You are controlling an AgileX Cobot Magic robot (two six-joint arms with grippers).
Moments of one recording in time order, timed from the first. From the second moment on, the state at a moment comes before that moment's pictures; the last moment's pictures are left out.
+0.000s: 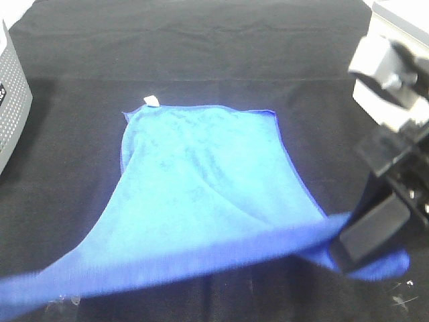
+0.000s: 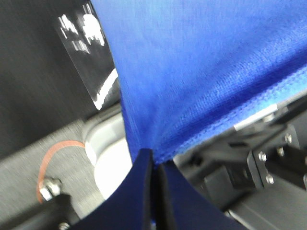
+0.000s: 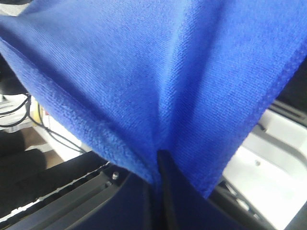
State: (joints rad) left arm -0.24 0.91 -0.61 -0.42 1.18 0.20; right arm 0.34 1.16 -0.79 0.70 1.20 -0.12
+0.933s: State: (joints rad) left arm -0.37 0.93 -0.55 -0.45 1.19 0.05; right arm 0.34 1.10 -0.58 0.72 1.19 -0.12
